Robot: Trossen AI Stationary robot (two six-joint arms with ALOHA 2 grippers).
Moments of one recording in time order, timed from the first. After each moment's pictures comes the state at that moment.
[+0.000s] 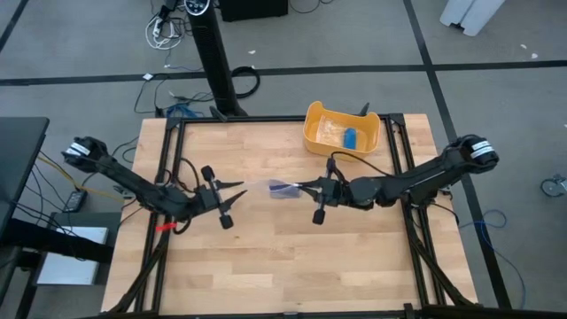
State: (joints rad) left arm -0.47 1.05 0.33 0.83 -0.85 0.36; right arm 0.28 1.36 0.77 0.52 0.56 -0.16
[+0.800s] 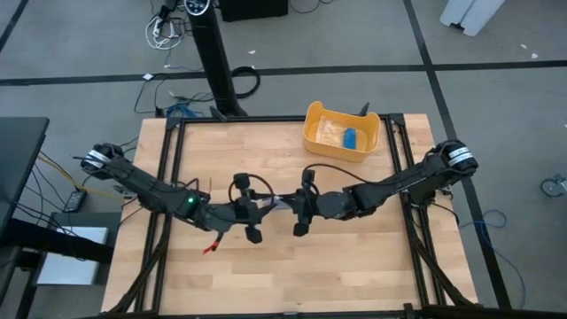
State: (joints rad) left arm -0.44 1.38 1.01 0.00 -0.80 0.22; right arm 0.32 1.60 1.10 0.18 0.61 -0.27
